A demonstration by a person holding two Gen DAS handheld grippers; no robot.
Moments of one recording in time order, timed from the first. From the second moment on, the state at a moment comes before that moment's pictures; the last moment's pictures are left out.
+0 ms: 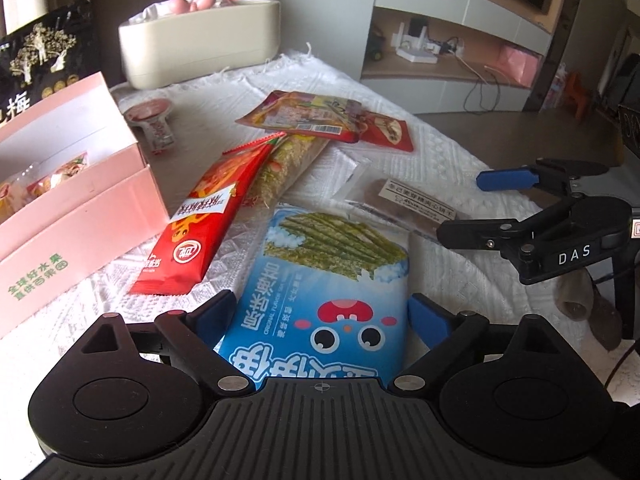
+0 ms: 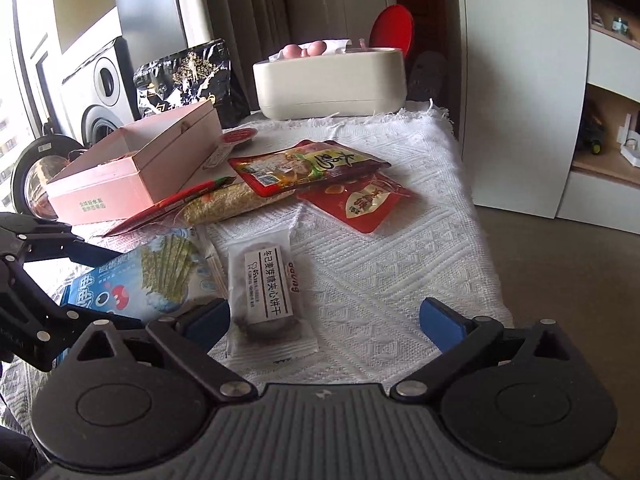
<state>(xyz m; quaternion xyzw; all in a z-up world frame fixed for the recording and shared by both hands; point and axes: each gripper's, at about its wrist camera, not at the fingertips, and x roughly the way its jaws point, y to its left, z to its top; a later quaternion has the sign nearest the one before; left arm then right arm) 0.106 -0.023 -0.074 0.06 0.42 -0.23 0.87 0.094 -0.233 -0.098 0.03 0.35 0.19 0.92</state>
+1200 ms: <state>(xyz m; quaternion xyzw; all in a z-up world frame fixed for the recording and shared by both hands) 0.039 0.089 -0.071 -0.09 0.38 -0.03 0.92 0.116 -0.155 -0.054 0.06 0.44 0.25 0.86</state>
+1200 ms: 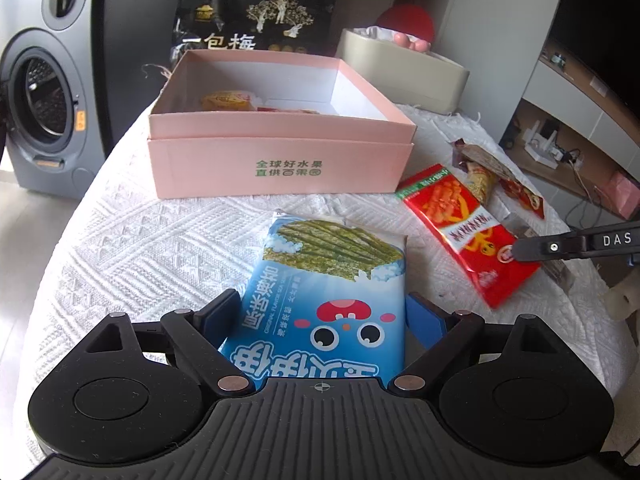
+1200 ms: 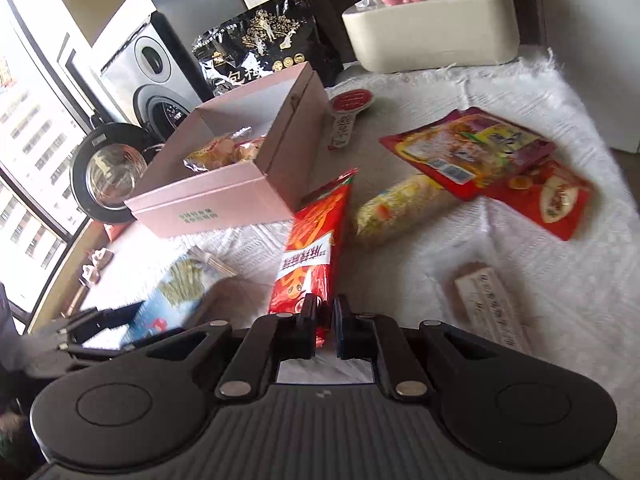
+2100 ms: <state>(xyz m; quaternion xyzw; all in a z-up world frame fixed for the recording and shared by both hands) 0.041 0.085 -0.071 -0.08 0.38 -0.03 0.92 0.085 -0.093 -0.065 -0.11 0.39 0.33 0.86</state>
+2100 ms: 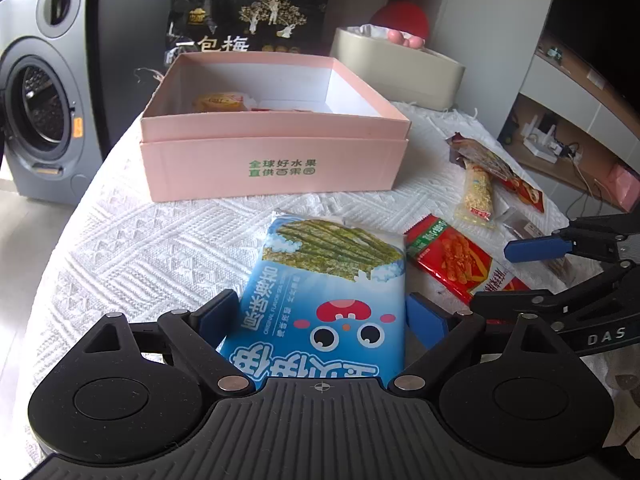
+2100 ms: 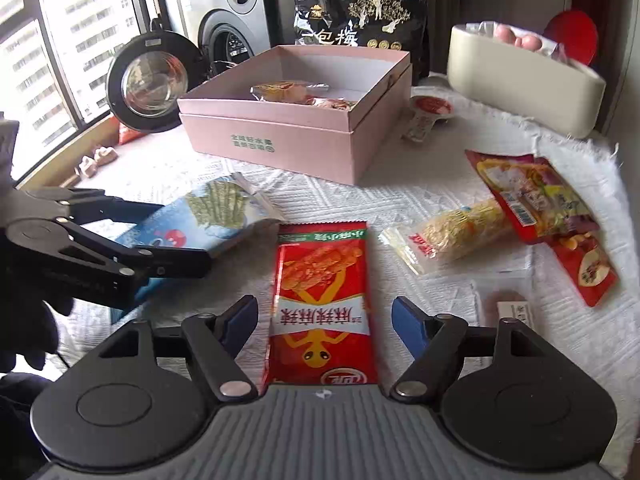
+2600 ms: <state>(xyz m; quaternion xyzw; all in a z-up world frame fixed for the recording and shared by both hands) 0.005 0.079 -0.021 -0.07 0.36 -0.07 0.93 0.064 -0.101 -0.032 -0.08 0.38 0.35 0.86</state>
